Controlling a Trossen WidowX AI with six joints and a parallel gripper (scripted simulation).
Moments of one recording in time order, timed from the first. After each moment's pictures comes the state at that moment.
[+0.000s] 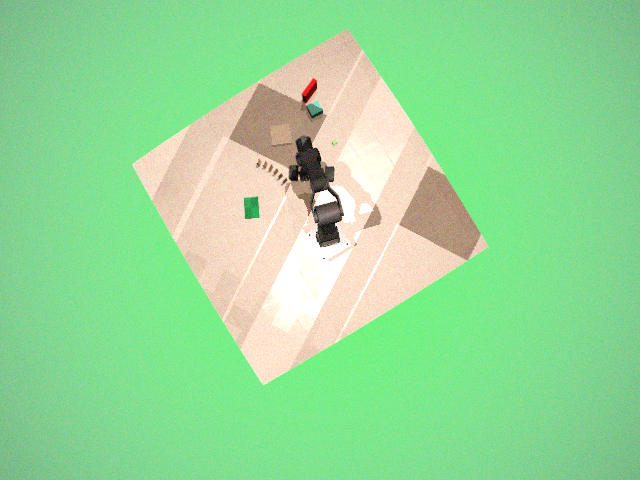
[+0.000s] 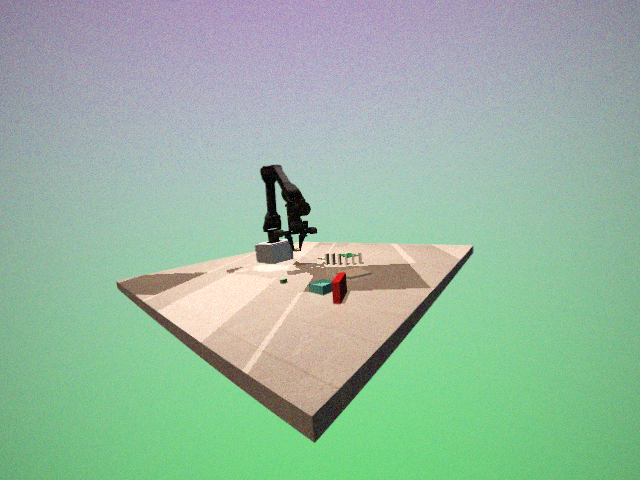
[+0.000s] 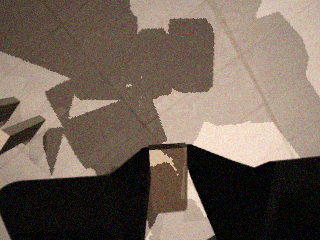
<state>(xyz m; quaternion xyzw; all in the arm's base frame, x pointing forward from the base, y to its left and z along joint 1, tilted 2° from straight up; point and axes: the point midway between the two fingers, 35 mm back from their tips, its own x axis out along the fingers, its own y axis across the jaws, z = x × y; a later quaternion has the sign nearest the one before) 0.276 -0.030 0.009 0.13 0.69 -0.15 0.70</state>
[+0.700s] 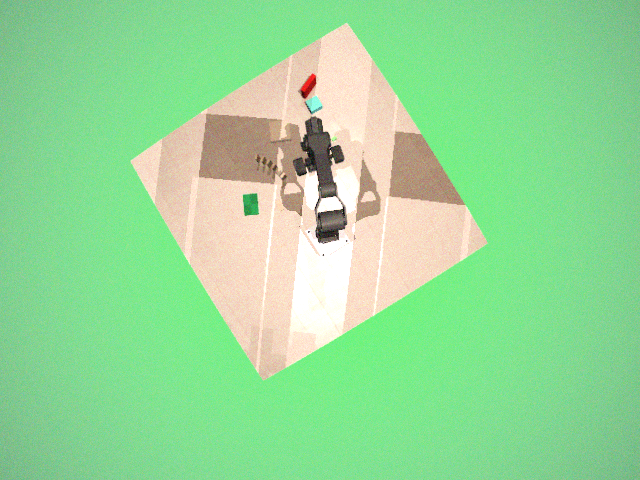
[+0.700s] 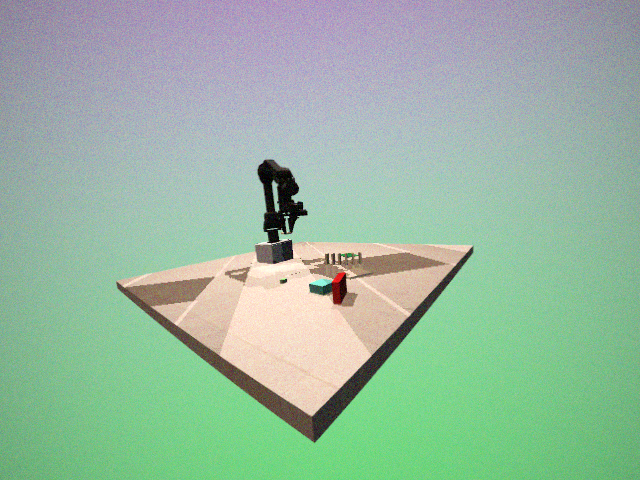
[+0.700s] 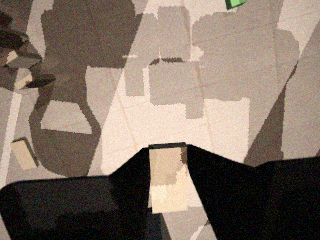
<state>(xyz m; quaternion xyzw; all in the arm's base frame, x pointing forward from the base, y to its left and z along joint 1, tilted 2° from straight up) 0.275 -0.063 0.093 0.00 0.70 -0.02 0.71</state>
